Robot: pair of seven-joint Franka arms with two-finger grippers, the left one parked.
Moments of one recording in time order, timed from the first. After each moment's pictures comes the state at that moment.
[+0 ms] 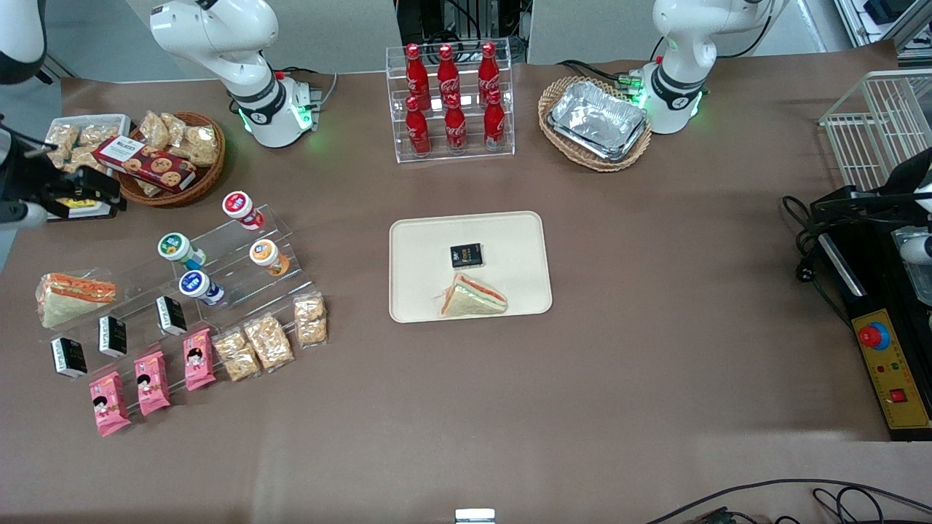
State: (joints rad) arm 0.05 -0.19 -0.18 -1.86 -0.02 1.59 -0.20
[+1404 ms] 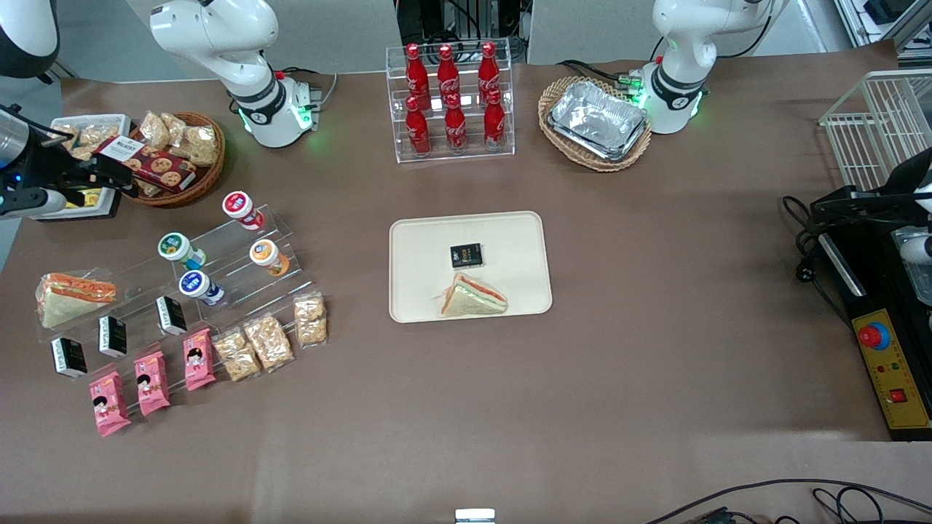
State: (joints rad) arm 0.05 -0.25 -0.19 -1.97 -0.02 1.62 -0.22
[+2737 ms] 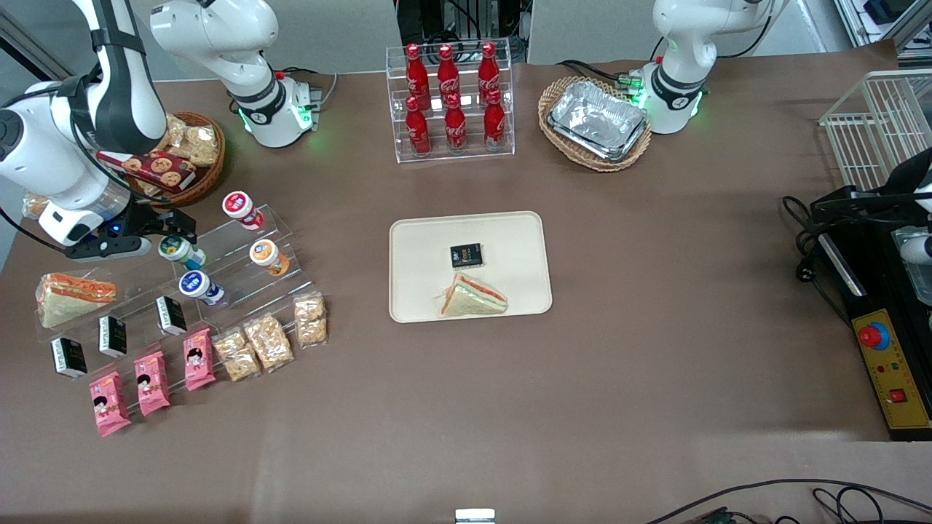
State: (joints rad) arm 0.04 -0.22 -0.19 -2.41 -0.04 2.19 -0.22
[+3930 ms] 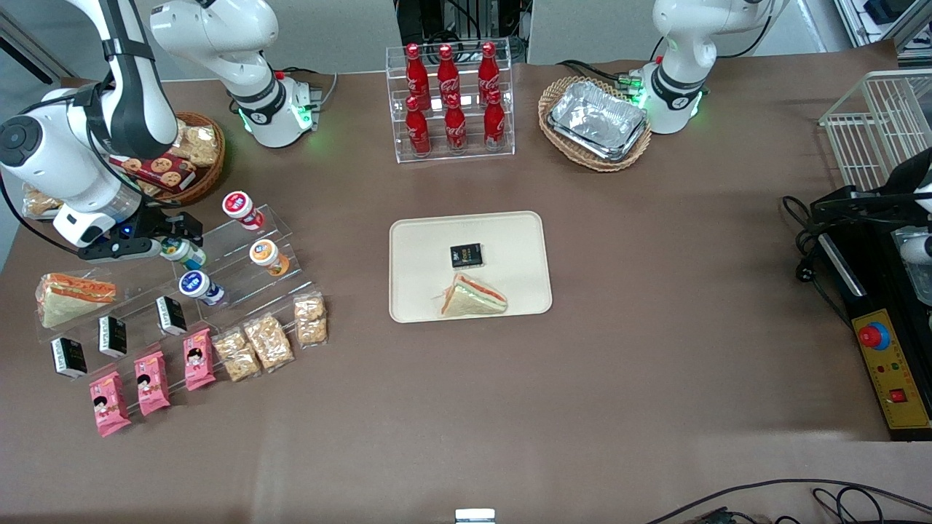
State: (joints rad) arm 0.04 -0.21 -0.19 -2.45 -0.04 2.25 -0.22
